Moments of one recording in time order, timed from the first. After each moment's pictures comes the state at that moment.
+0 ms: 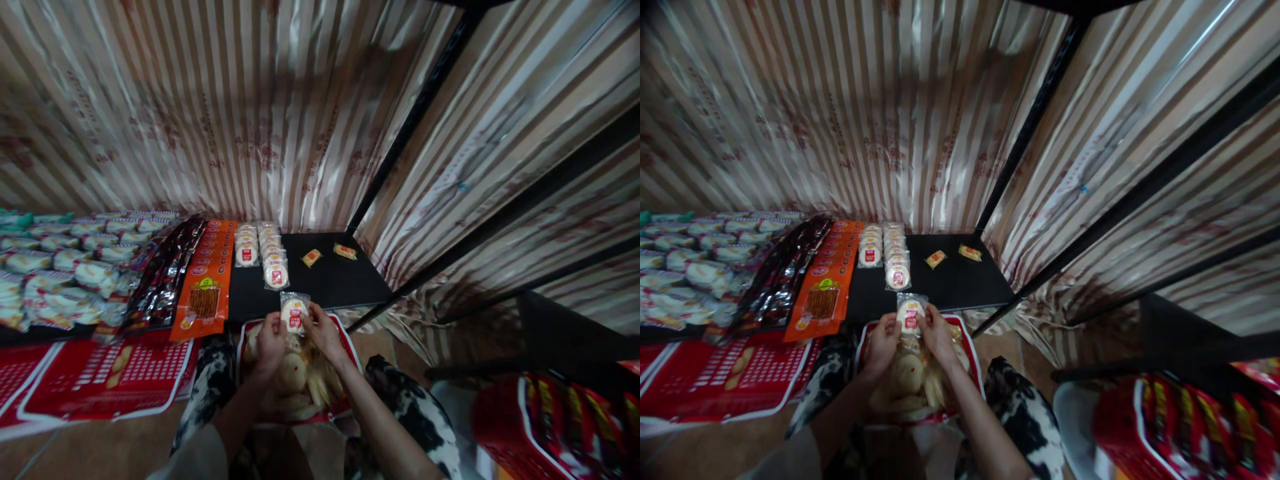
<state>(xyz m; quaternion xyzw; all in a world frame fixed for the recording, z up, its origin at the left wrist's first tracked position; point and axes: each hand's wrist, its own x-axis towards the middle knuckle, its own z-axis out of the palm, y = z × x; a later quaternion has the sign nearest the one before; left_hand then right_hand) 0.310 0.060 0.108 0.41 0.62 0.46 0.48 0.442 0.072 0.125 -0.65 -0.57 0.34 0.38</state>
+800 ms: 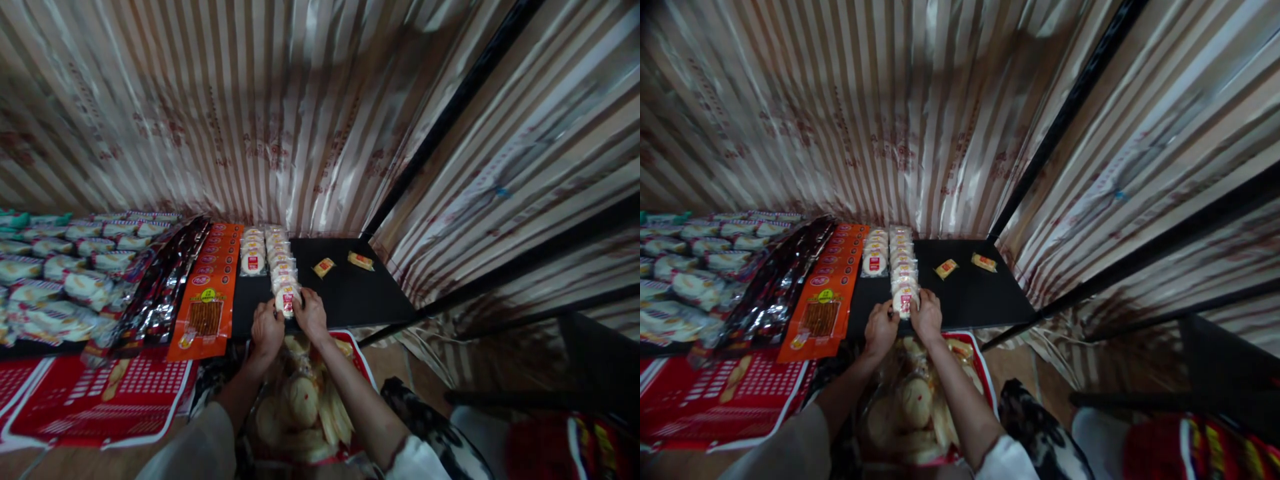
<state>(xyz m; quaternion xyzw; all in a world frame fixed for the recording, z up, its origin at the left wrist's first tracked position) 0.286 0.131 0.126 0.57 0.75 0.23 0.24 0.404 0.163 0.104 -0.70 -0.66 0.12 0.26</state>
